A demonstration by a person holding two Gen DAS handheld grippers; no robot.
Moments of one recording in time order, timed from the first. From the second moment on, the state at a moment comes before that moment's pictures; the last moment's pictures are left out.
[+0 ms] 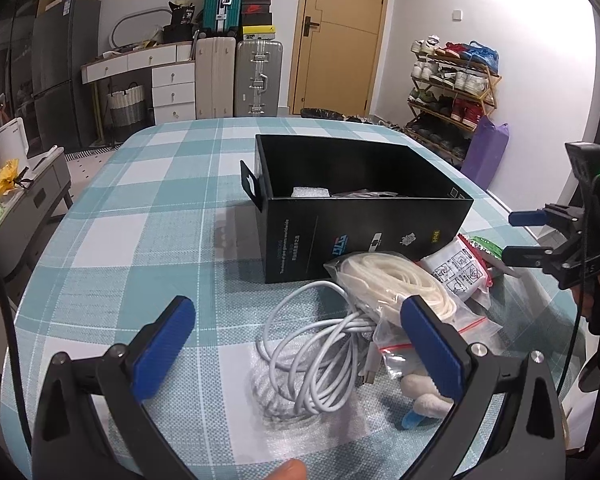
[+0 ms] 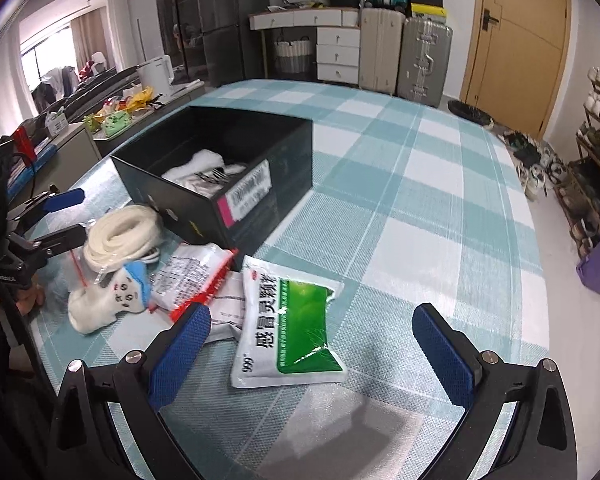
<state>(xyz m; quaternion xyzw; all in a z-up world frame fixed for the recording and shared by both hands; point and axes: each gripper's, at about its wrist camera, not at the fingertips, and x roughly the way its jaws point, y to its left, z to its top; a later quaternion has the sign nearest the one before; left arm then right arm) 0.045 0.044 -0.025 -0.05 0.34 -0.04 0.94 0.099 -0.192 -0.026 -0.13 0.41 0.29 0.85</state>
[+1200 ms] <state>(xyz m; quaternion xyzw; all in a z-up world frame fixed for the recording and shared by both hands) 0.045 0.044 -0.028 -0.05 0.34 -0.03 0.94 0.095 -0.186 -0.012 -0.09 0.38 0.34 0.85</state>
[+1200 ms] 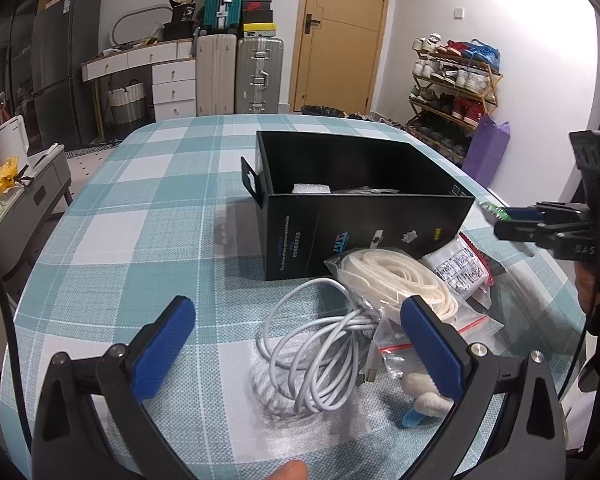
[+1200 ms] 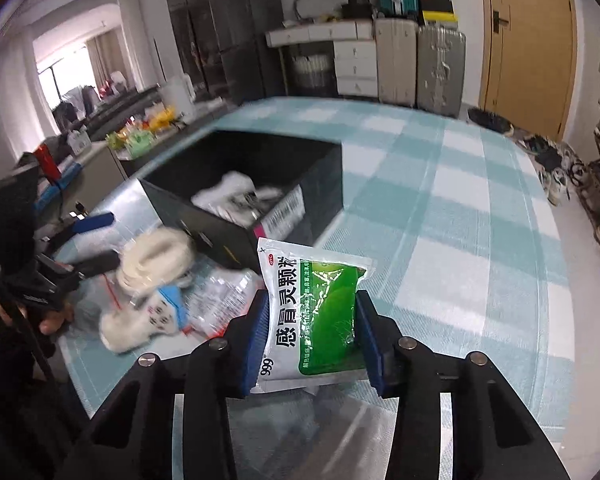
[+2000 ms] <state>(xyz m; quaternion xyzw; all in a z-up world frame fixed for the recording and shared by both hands) 0.027 0.047 -0.025 -0.02 0.38 -0.06 0.92 0.082 -0.186 0.016 -0.07 0.32 0.36 0.87</state>
